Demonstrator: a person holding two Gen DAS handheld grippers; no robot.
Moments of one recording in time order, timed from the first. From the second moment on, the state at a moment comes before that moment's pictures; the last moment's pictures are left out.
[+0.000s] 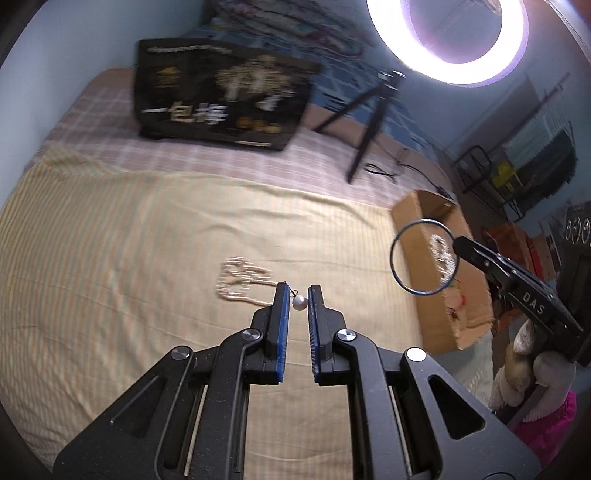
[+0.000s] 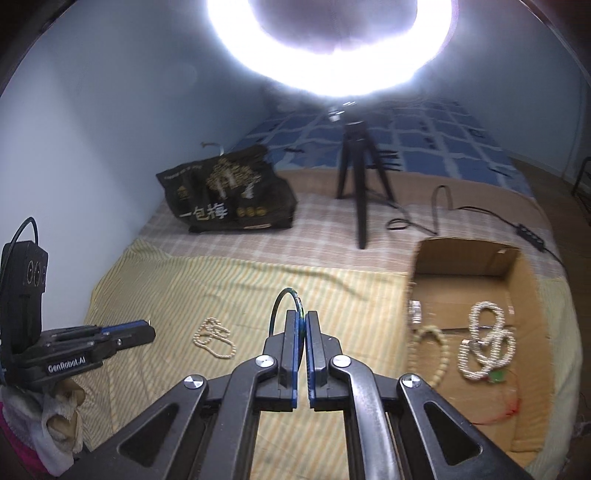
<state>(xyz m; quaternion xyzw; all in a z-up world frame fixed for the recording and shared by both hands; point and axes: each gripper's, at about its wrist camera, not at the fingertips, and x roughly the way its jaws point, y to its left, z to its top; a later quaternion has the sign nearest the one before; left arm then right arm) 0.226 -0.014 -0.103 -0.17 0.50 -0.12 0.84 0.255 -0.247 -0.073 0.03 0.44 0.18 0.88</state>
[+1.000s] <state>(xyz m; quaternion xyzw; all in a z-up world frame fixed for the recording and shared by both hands) 0.210 -0.227 -0.104 -0.11 0.50 -0.26 0.82 0.241 -0.420 -0.073 0.07 0.42 0.04 0.90</state>
